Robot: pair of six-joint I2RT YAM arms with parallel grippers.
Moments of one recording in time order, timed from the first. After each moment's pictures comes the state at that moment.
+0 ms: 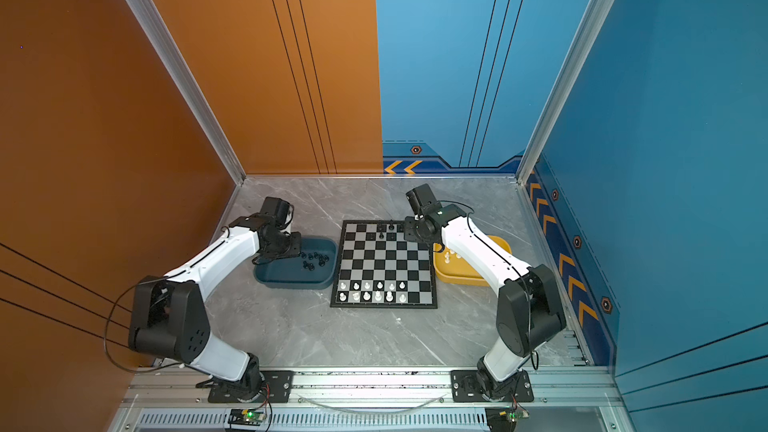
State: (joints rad) left arm -0.16 1.57 1.13 -0.76 -0.02 -0.30; right arm 0.47 1.63 1.35 -0.74 0.06 0.49
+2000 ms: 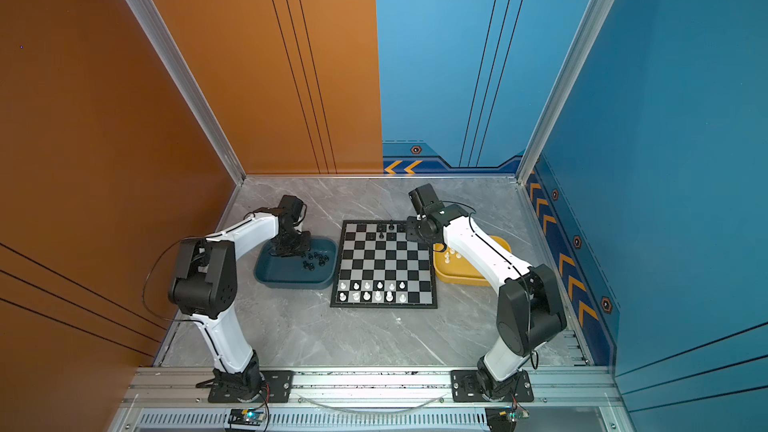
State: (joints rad) left arm -0.15 1.87 1.28 -0.76 -0.01 -0.31; right arm 0.46 1.63 1.34 -0.74 0.04 0.49
